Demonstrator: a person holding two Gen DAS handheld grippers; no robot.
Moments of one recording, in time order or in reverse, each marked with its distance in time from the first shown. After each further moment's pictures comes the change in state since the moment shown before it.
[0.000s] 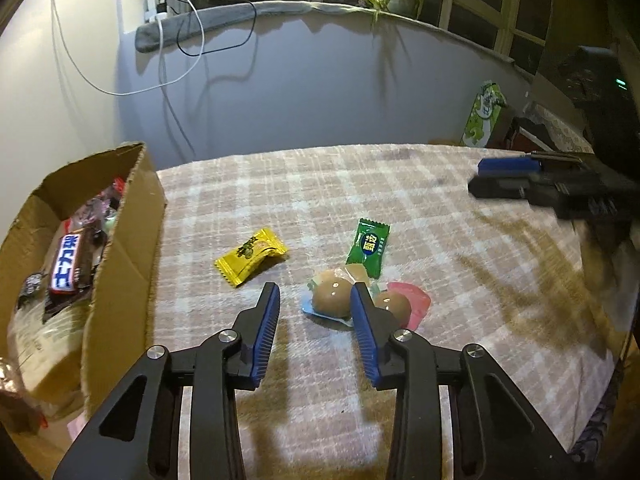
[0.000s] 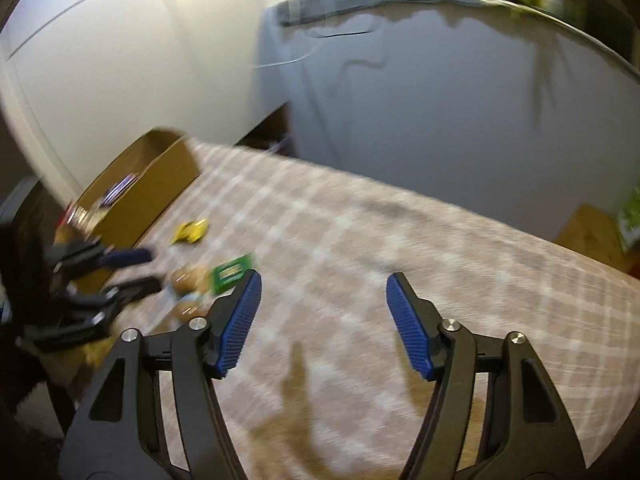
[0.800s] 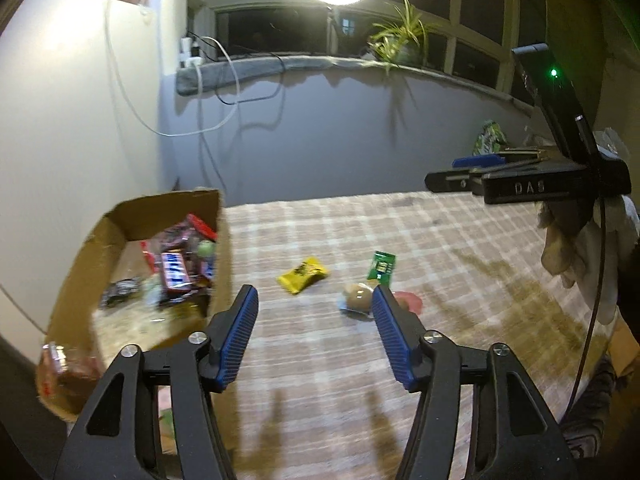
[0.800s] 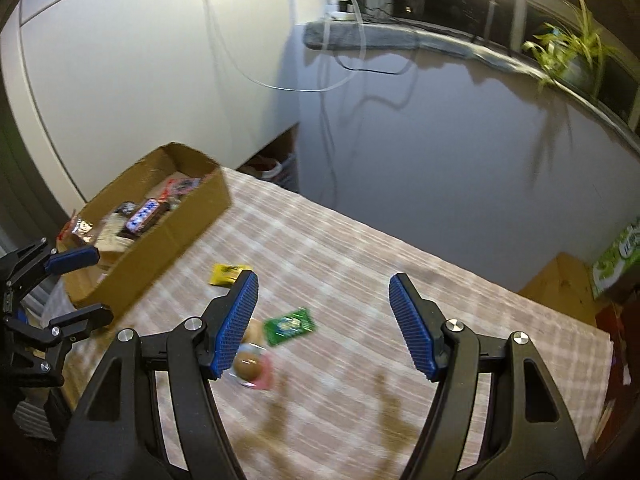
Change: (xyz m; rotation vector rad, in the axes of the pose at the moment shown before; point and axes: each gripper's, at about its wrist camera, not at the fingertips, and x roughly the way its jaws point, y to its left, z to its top) left arm -0.081 0.019 -0.005 -0.012 -0.145 0.045; right arm -0.017 0.058 0.049 -0.054 -0.043 -0.142
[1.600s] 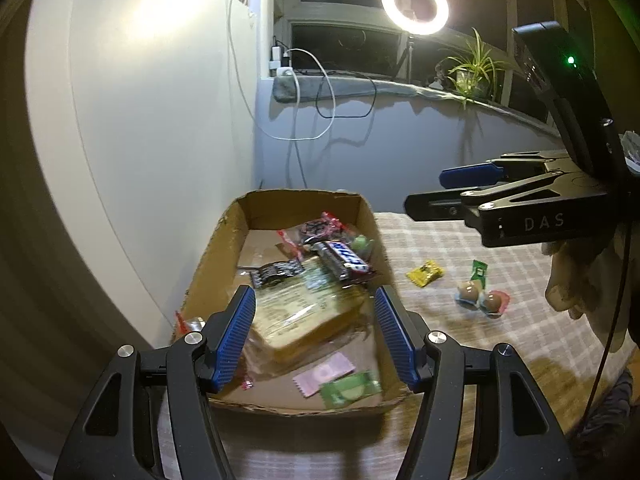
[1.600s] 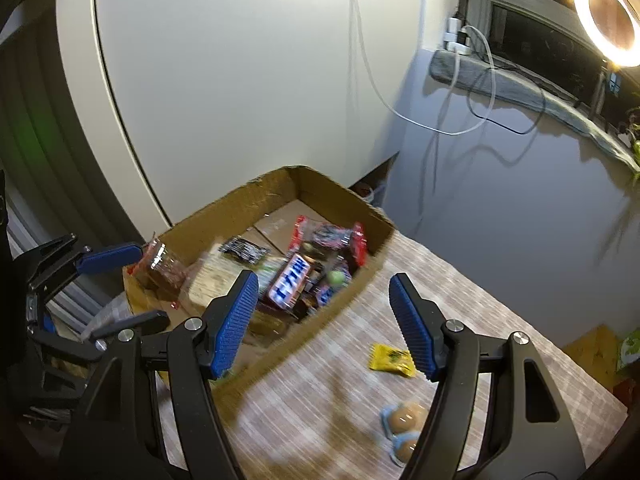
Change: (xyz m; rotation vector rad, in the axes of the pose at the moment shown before) left arm -0.059 0.102 -0.024 -0.119 -0.075 0.164; right arm 0.031 0.178 0.053 -0.213 -0.027 0.154
